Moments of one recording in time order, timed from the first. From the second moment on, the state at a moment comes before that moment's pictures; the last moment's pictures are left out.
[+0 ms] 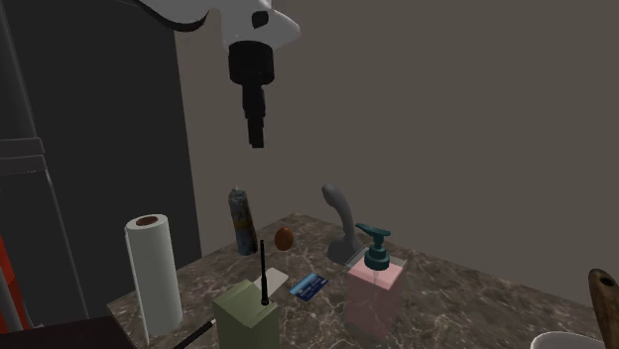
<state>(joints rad) -0.06 -0.34 0.53 -2.18 -0.04 1.80 0.52</state>
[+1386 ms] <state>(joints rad) 0.24 0.68 0.57 -1.25 -0.60 1.60 1.22</state>
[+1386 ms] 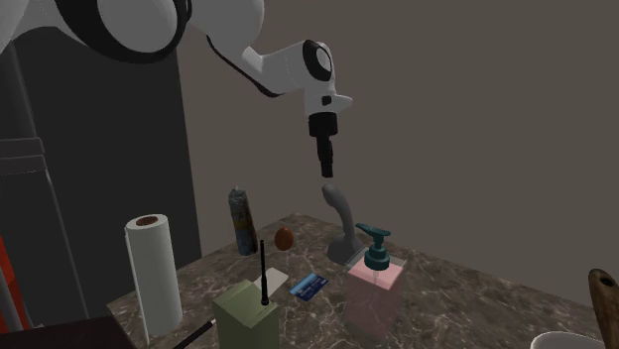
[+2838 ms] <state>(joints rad) 0.26 0.74 0.56 -1.25 -0.62 1.64 1.25</state>
